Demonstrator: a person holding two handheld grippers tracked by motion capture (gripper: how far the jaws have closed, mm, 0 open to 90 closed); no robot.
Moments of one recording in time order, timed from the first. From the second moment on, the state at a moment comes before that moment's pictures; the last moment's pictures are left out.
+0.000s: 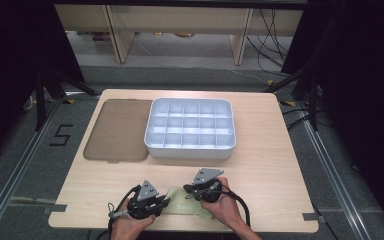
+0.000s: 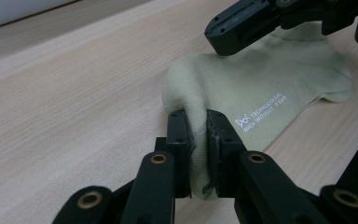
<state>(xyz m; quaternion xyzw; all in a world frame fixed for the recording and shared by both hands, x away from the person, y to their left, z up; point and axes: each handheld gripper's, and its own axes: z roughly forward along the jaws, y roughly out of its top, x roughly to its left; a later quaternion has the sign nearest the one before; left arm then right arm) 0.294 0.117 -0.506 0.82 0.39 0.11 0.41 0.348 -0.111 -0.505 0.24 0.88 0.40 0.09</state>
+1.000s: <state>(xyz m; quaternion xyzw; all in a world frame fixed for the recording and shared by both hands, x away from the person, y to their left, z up) 0.300 0.133 -0.495 0.80 0.41 0.12 0.43 0.347 -0.104 -0.496 0.22 0.89 0.40 0.05</state>
